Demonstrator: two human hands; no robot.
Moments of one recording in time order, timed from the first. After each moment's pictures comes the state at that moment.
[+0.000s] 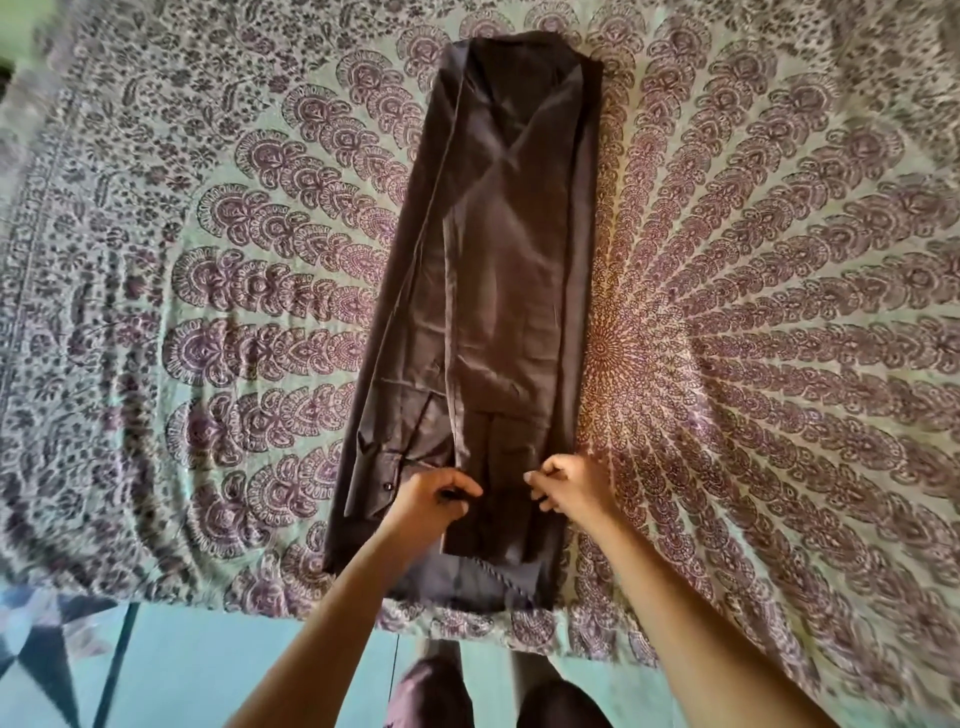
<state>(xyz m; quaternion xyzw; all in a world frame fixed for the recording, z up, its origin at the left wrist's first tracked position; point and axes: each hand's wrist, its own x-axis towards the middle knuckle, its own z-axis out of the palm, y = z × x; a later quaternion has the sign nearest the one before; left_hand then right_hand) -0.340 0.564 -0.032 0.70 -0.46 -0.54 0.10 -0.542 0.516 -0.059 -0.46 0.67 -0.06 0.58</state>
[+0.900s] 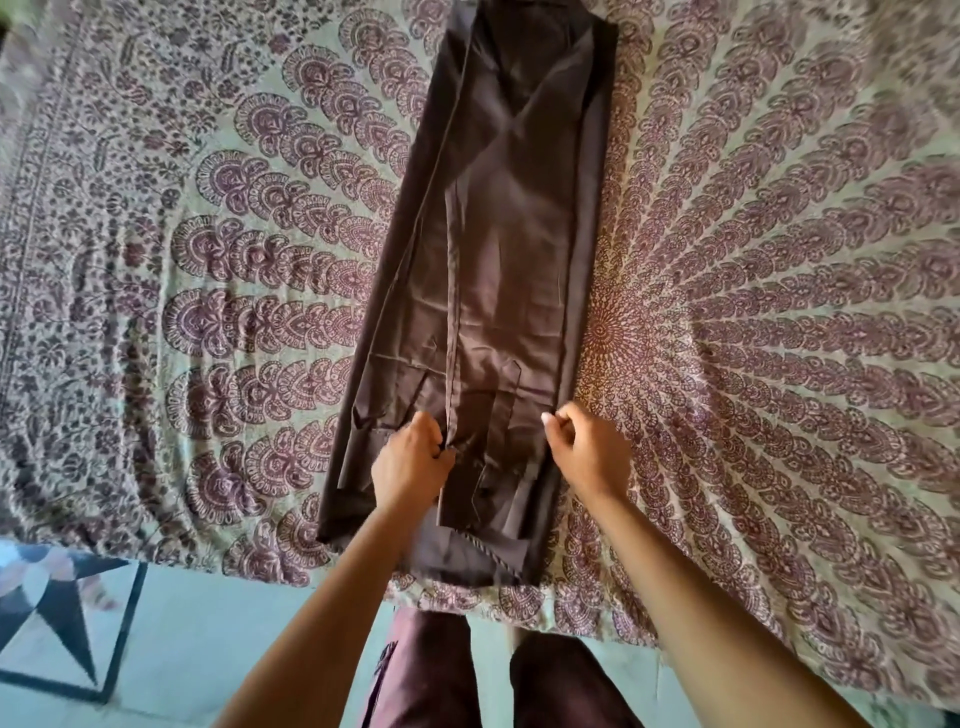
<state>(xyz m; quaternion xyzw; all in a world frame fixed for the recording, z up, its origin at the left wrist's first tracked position) -0.357 0.546 -0.018 0.83 -0.44 -0.34 0.02 -0.554 0.501 -0.052 -0.71 0.66 -0.14 0.21</state>
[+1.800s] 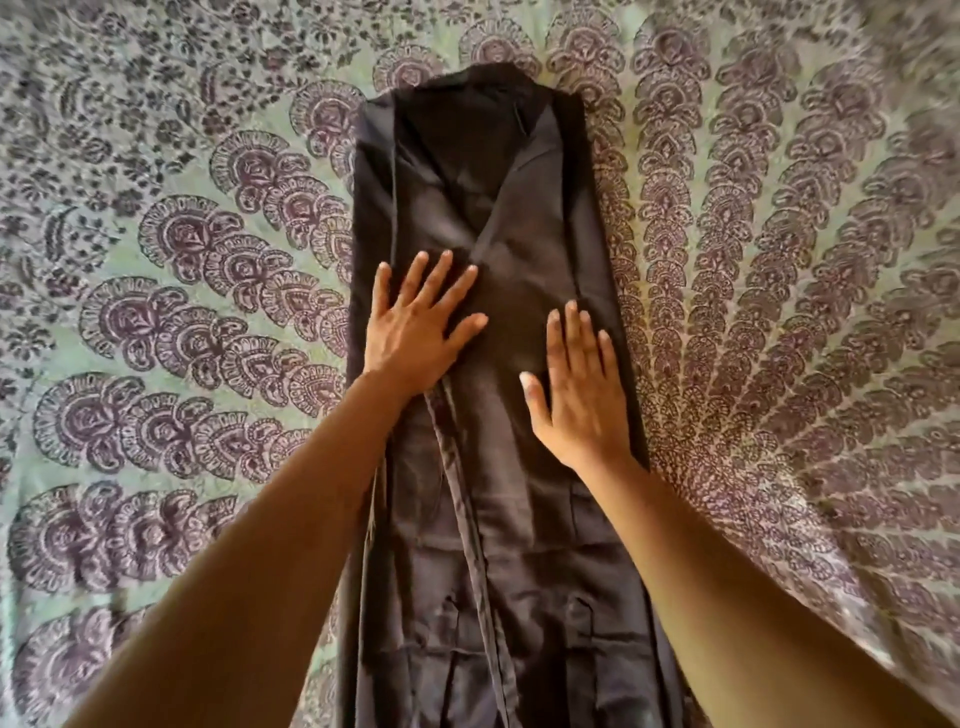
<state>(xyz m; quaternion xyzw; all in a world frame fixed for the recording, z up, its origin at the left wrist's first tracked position) -0.278 0.172 -0.112 0.61 -0.78 -0.11 -0.01 -0.467 0.248 -0.119 -0.73 0.68 -0.04 0.08</state>
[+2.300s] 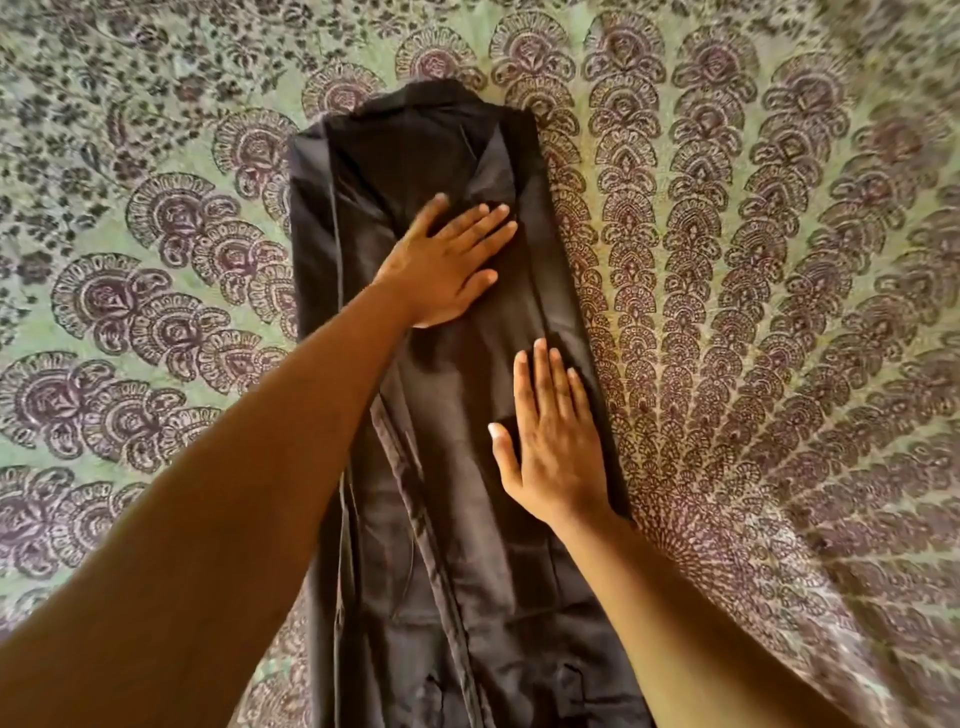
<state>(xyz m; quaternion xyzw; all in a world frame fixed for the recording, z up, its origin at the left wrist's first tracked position) -0.331 0.046 -0.110 0.39 -0.92 -0.03 -0.09 -0.466 0.246 -0.114 -0.72 0.68 -0.02 0.10</state>
